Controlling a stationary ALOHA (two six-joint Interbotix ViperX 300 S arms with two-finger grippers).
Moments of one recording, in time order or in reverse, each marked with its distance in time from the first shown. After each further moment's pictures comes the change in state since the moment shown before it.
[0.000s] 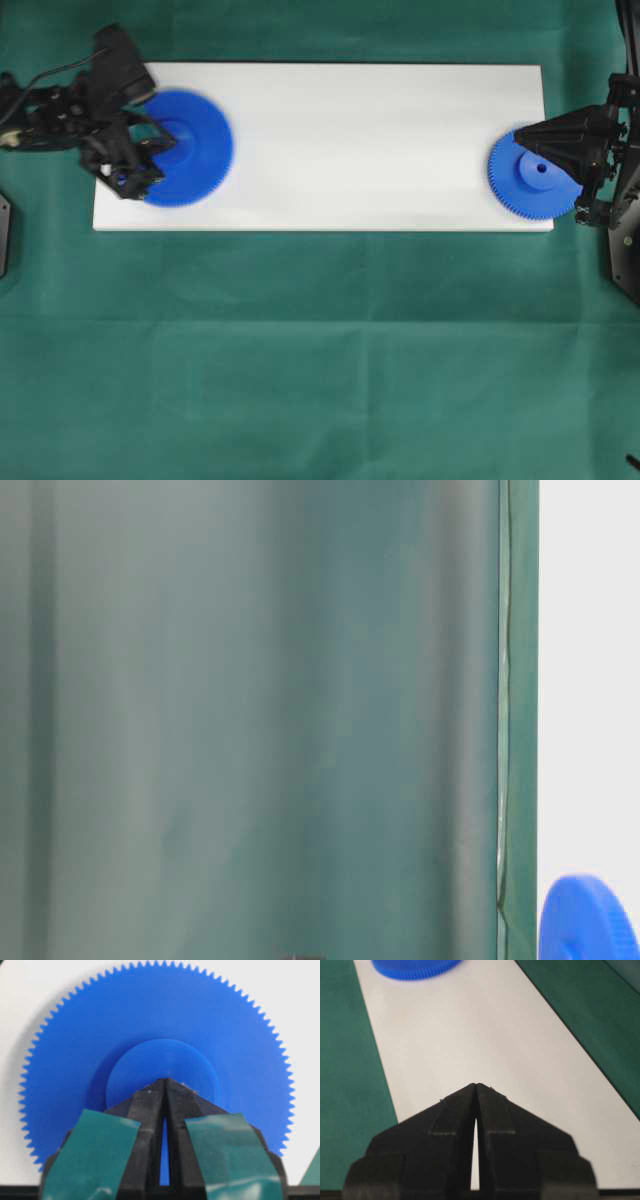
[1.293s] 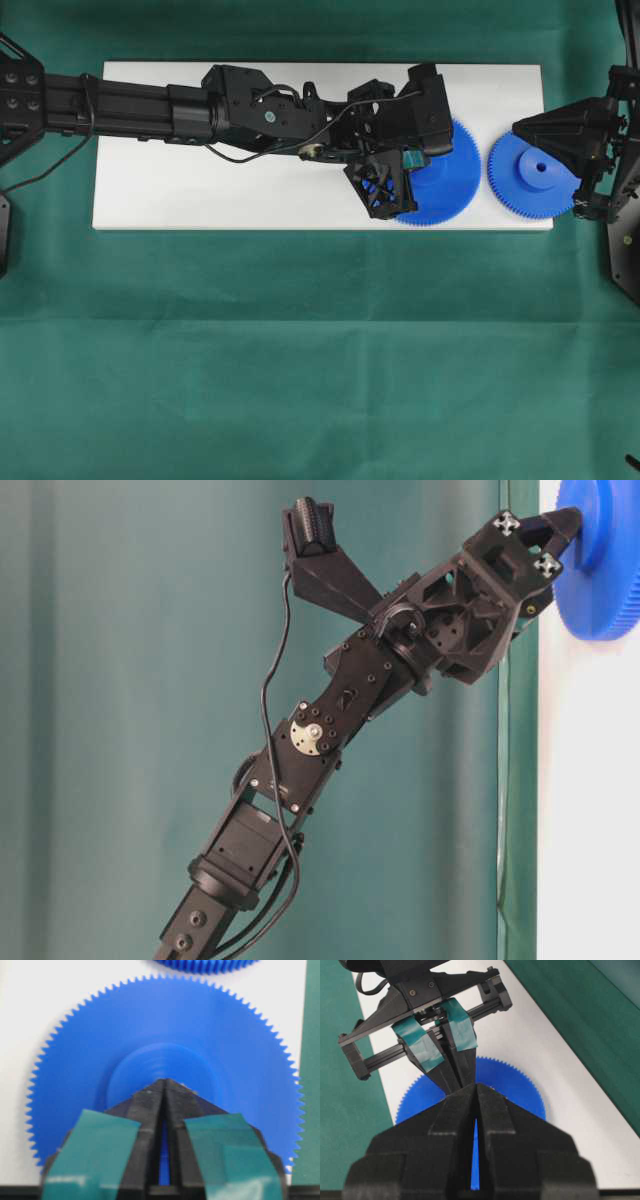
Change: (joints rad) left arm -0.233 0.796 -1.094 0.006 0.137 0.198; right arm -0.008 0.011 -0.026 -0.002 0.011 -0.006
